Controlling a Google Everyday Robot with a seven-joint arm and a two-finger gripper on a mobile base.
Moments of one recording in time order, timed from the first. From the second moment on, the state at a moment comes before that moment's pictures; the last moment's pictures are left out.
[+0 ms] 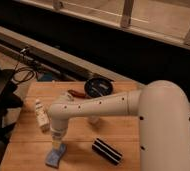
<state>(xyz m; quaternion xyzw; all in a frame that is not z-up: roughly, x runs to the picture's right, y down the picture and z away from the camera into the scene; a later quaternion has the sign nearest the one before) -0.192 0.281 0.746 -0.46 -0.11 0.05 0.88</state>
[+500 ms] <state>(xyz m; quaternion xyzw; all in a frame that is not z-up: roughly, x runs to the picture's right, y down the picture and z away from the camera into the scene) -0.189 0.285 0.752 -0.45 -0.10 0.05 0.89</state>
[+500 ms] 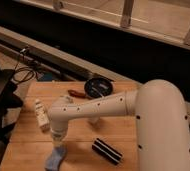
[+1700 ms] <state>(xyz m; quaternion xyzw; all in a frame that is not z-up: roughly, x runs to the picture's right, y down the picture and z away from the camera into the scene) -0.211 0.249 0.696 -0.40 -0.14 0.02 0.91</state>
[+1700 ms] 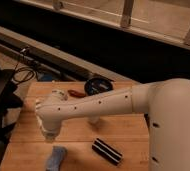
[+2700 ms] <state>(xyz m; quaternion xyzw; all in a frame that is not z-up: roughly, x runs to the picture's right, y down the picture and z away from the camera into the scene) -0.188 0.310 0.726 -0.47 -0.14 0.07 0.87</state>
